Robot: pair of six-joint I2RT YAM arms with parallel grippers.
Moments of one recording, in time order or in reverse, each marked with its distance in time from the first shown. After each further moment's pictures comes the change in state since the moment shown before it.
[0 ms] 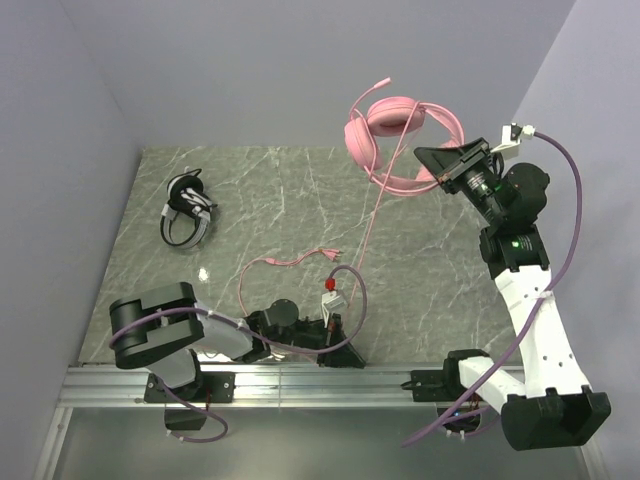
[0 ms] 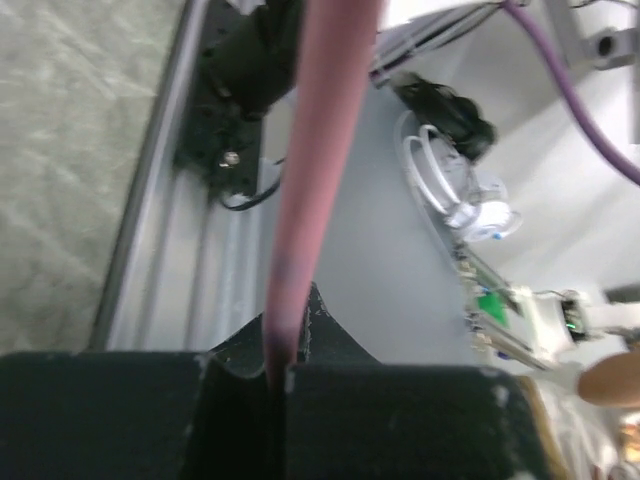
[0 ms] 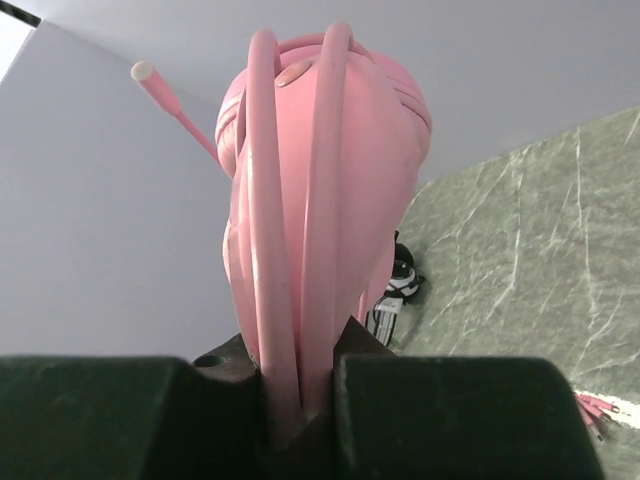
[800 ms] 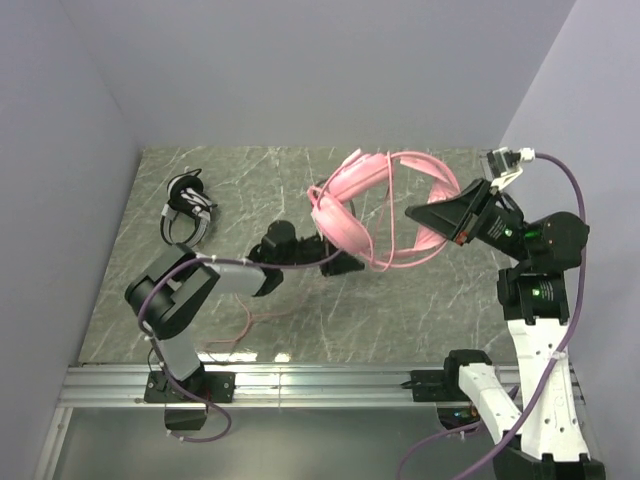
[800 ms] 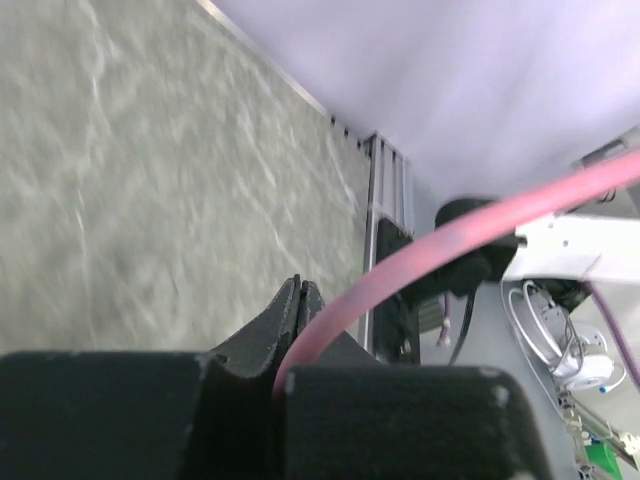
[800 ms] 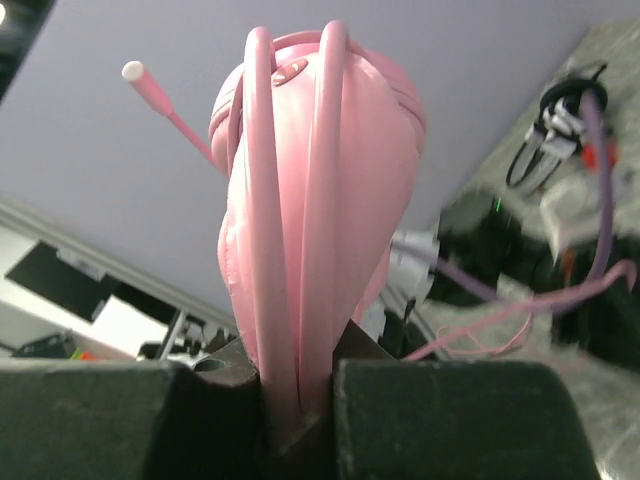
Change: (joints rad) left arm 0.472 0.154 0.367 -0.185 0.174 0.125; right arm -0.070 -0.248 -0.049 0.063 -0.598 0.198
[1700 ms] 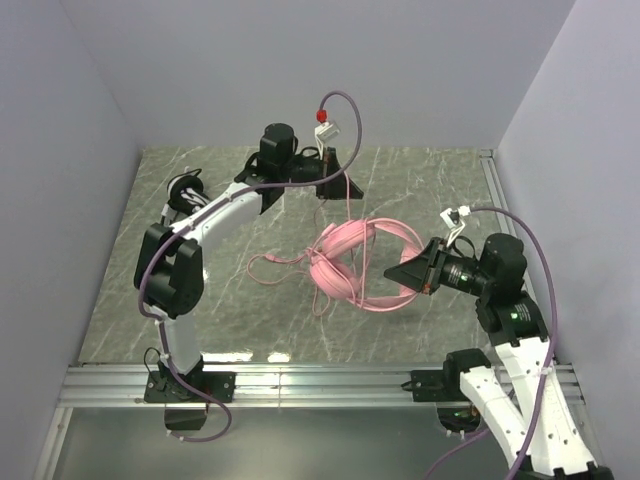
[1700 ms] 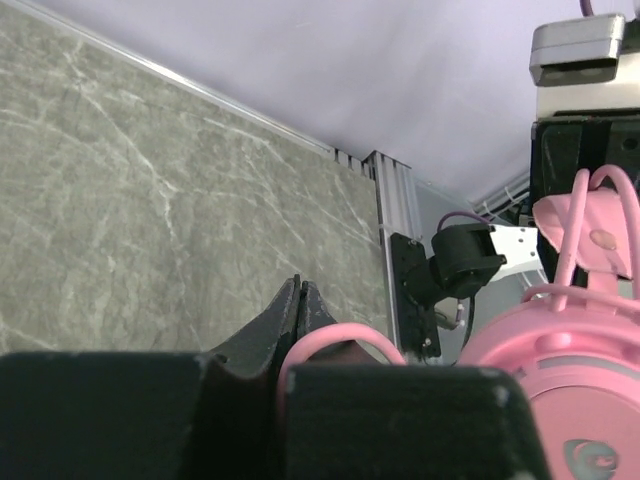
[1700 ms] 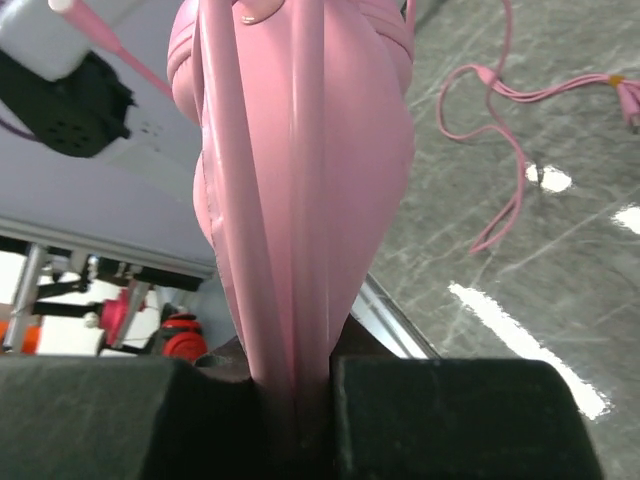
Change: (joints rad) left arm 0.217 0.144 0.830 -0.755 0.365 0.279; right arm 0.141 -0.167 -0.315 -0.512 0.083 -0.582
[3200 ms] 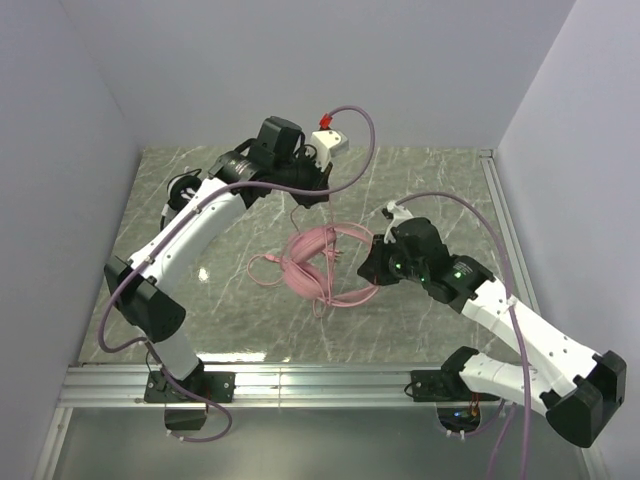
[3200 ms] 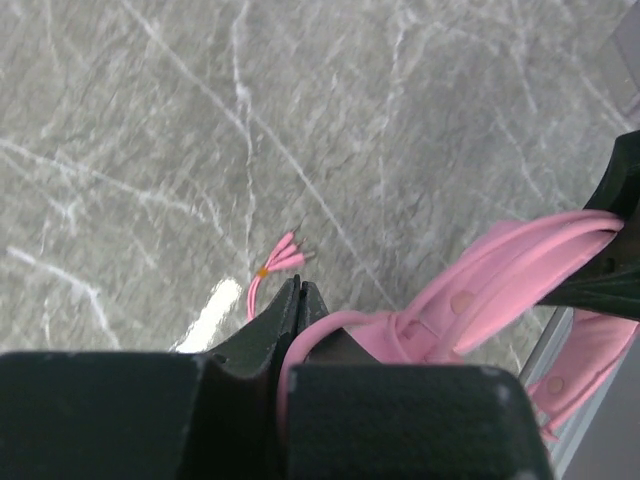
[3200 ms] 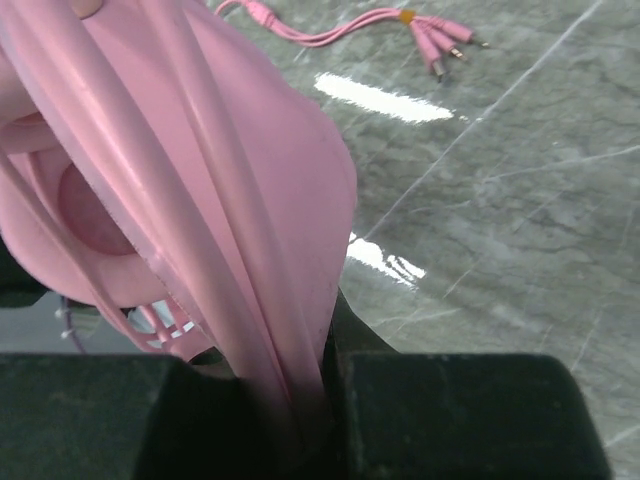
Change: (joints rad) left arm -0.103 -0.193 0.262 -0.966 -0.698 0.567; right arm 0.554 0.387 0.121 -0.122 0.827 -0.138
